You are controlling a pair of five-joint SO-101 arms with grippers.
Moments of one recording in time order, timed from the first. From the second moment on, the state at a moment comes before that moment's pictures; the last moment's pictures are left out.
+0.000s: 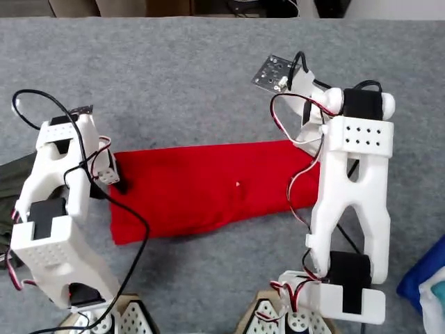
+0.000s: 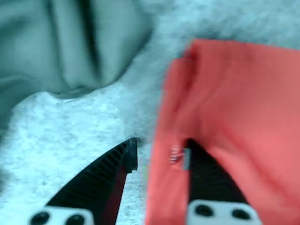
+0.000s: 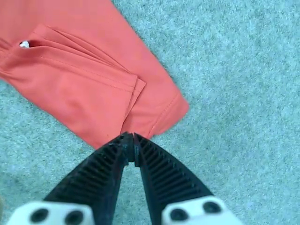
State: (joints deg) left arm -15.6 19.5 14.8 73.2 -5.1; right arm 3.0 -8.2 -0.9 89.2 50.9
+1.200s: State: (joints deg) left arm 8.5 21.0 -22.3 99.8 6.6; right arm 15.2 -8.2 3.4 71.5 35.2
